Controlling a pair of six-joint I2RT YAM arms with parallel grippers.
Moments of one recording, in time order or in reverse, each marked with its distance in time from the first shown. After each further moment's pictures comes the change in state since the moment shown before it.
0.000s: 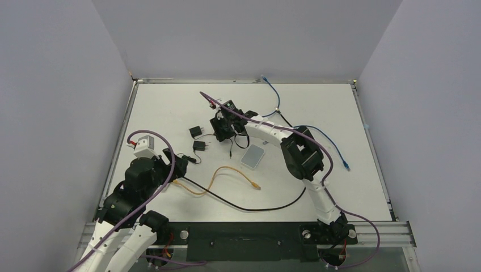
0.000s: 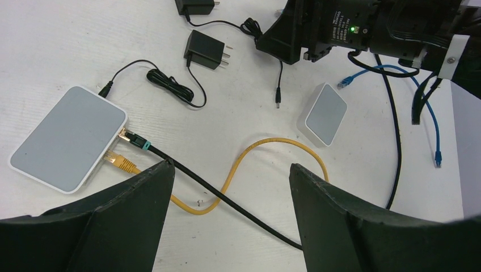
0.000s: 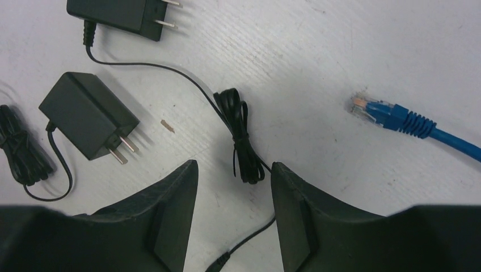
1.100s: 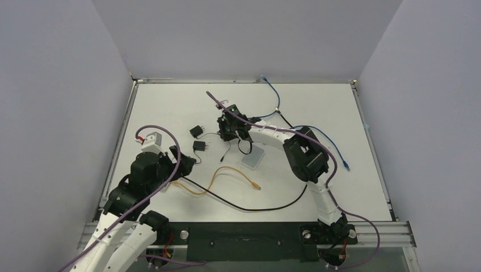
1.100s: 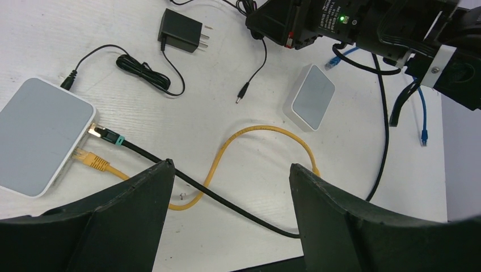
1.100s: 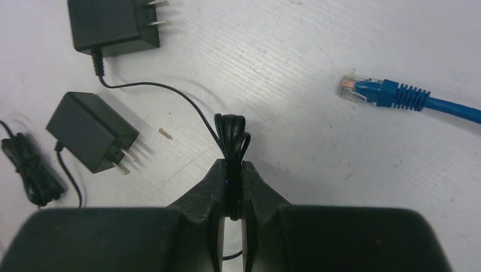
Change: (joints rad) left arm 0.000 0.077 0.000 0.035 0.082 -0.019; right arm 0.005 -0.022 -0.128 0.182 0.047 0.113
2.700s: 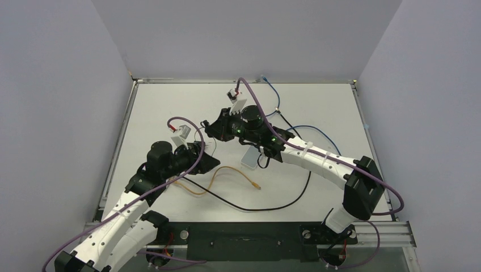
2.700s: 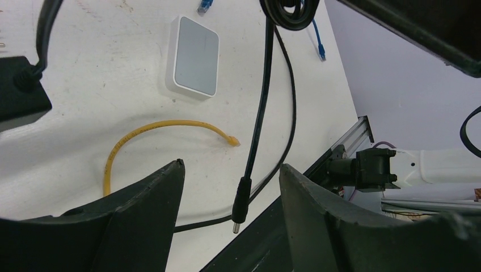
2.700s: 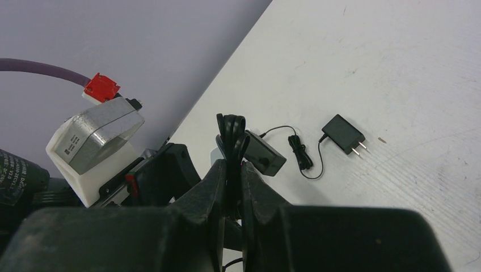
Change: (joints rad) left arm 0.000 0.225 -0.133 0.488 0.515 0.018; right arm 0.130 -0.650 -0.392 0.302 -0.126 0.355
